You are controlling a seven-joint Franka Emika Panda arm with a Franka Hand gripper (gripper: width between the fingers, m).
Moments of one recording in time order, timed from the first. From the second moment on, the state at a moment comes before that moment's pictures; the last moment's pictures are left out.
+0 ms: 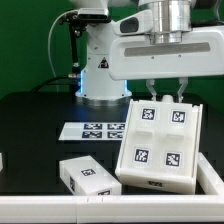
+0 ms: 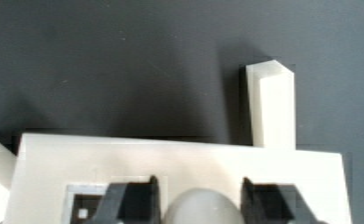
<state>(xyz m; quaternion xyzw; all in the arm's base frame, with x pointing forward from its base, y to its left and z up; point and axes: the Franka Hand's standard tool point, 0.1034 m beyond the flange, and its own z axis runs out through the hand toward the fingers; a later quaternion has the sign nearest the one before) 0.516 0.094 0.125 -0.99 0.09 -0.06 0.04</state>
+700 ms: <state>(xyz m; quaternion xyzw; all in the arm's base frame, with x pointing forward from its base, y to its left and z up) 0.539 0.080 0.124 -1.00 0.01 -0.05 0.02</state>
